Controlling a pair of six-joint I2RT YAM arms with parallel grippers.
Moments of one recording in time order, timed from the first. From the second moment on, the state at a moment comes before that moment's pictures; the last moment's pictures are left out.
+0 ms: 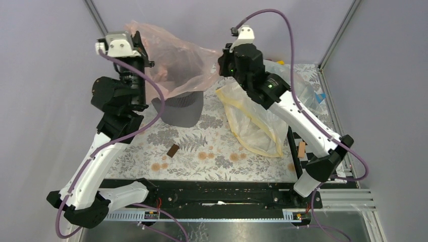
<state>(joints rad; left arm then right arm) -0.58 1.06 1.48 0.20 -0.54 0.29 0.79 1.67 1.91 -0.44 0.36 0.35</state>
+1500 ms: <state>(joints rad) -0.21 1.30 1.37 -0.39 -0.41 -0.14 0.75 1.84 1.95 -0.45 0.13 0.49</state>
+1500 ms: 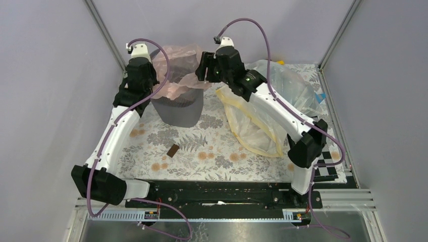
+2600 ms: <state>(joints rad) -0.20 1.20 1.43 -0.35 -0.23 -0.15 0.80 2.03 2.33 -0.94 0.45 0.68</state>
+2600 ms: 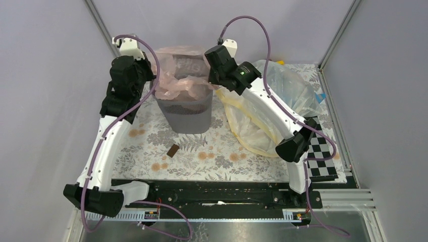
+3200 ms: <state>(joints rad) -0.20 1.07 1.44 -0.42 0.03 -0.27 0.80 1.61 2.07 -1.06 0.53 0.52</state>
